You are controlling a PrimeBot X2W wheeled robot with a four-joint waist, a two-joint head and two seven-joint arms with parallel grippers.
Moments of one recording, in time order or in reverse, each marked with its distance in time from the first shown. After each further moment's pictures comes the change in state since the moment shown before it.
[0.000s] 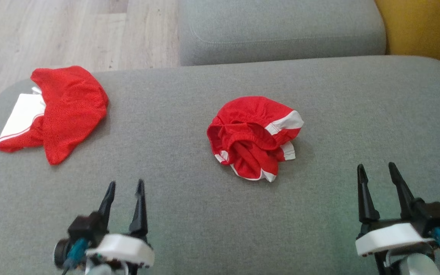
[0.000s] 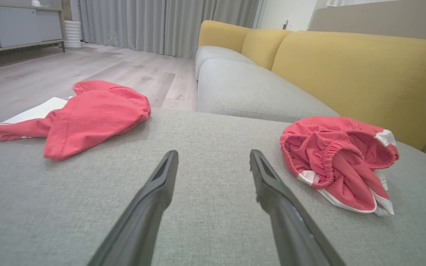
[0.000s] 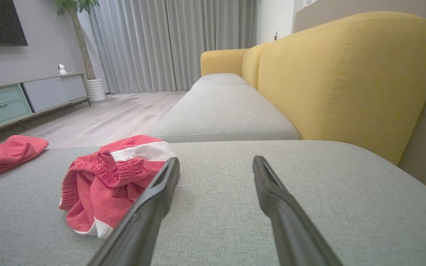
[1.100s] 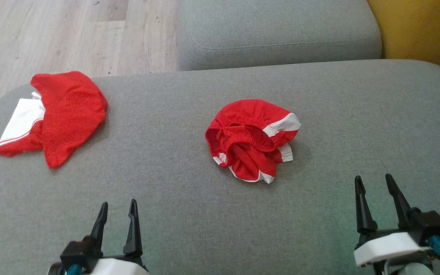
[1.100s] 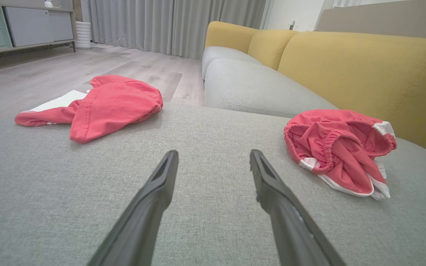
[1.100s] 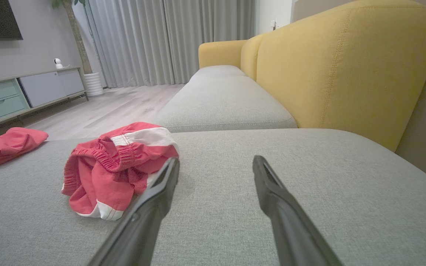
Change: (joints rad) left arm 0.177 -0.015 0.108 -0.124 0.080 0.008 0.000; right arm 0.040 0.001 0.007 0.014 0.007 0.000 0.000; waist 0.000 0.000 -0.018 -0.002
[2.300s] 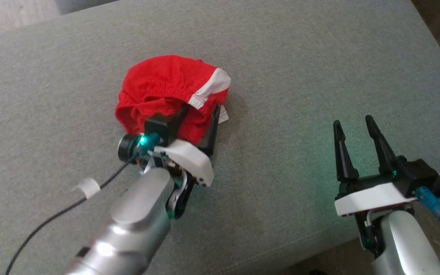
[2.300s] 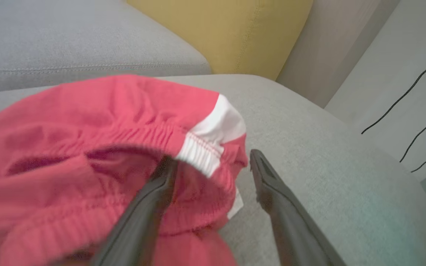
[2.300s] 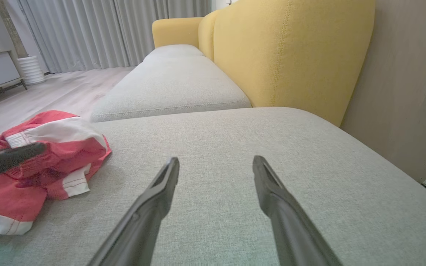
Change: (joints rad) left arm -0.685 -0.119 -0.430 0.386 -0.184 -0.050 0.109; right arm -0.214 -0.001 0.103 -0.009 0.027 0.000 0.000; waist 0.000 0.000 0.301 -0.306
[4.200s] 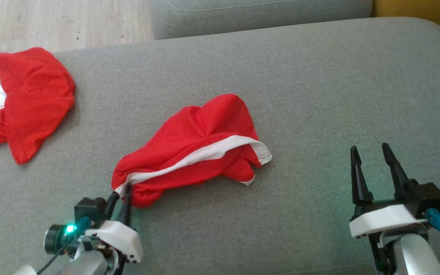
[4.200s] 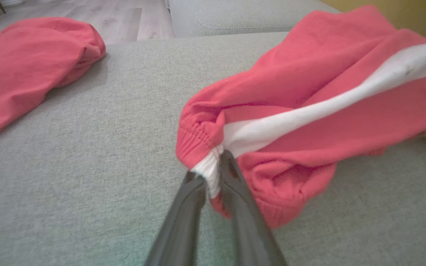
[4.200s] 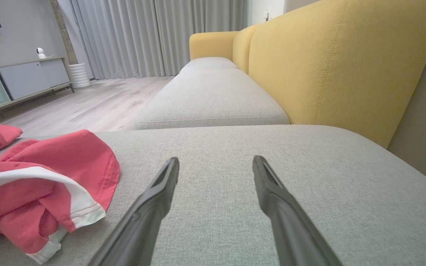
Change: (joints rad) left arm 0.323 0.335 -0.084 -0.122 -0.169 0.156 -0.088; right arm 0.091 0.000 -0.088 0.026 -0.046 0.000 0.000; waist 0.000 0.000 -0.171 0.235
